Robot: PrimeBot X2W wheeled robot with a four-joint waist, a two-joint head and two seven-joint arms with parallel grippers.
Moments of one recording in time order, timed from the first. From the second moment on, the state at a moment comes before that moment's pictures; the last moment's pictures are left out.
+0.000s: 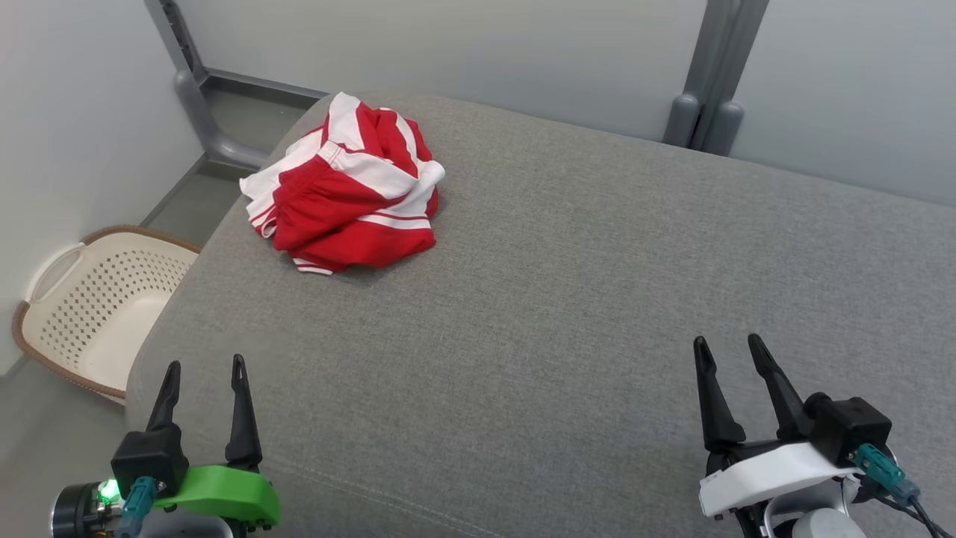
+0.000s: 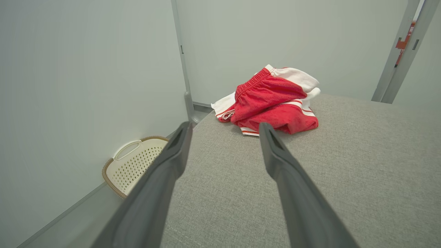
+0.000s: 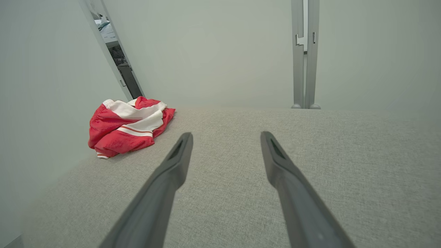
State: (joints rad) left arm -0.03 0.12 -0.04 0.23 -0.17 0.04 -0.24; right arm 0.00 -0.05 0.08 0.15 0.26 0.13 -0.26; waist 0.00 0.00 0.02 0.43
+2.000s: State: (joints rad) left arm -0.71 0.38 0.07 0.76 -0.41 -0.07 0.15; right arm -0.15 -0.14 -0.02 0.06 0.22 0.13 -0.26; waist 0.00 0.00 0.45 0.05
